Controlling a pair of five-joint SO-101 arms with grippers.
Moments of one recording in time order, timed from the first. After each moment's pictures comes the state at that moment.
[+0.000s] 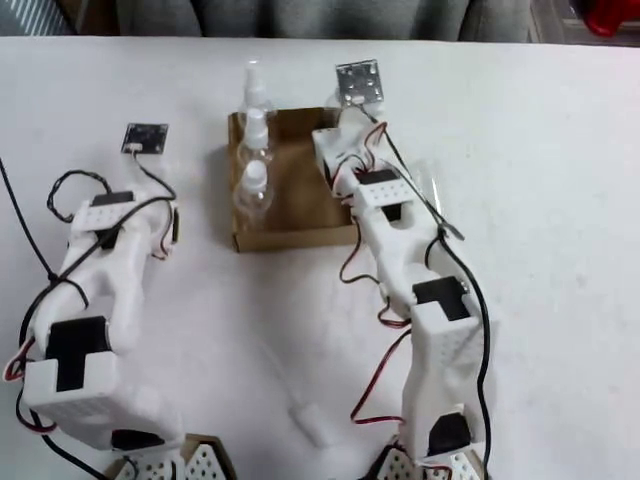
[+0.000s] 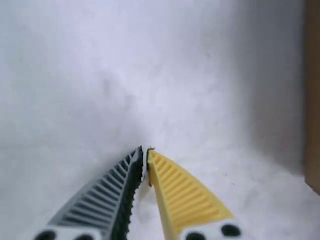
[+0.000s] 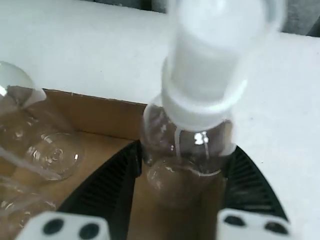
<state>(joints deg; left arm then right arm) -14.8 7.9 29.5 44.4 -6.8 -16.1 29.6 4.2 7.8 3.8</state>
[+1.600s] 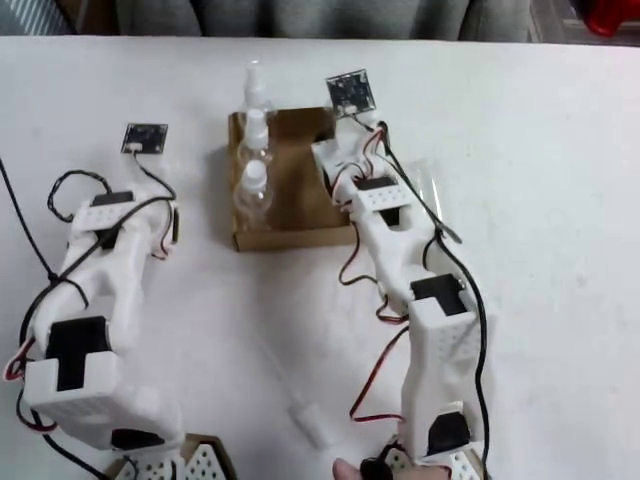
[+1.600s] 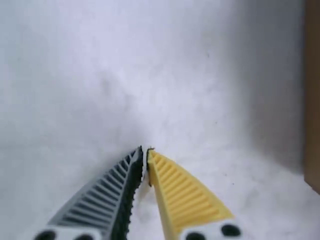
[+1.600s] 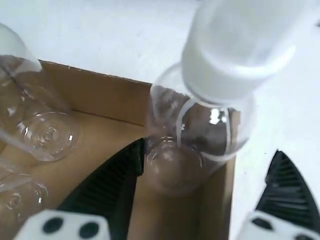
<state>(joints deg) -14.8 7.9 29.5 44.4 -6.8 -16.1 30.3 6.5 3.9 6.2</state>
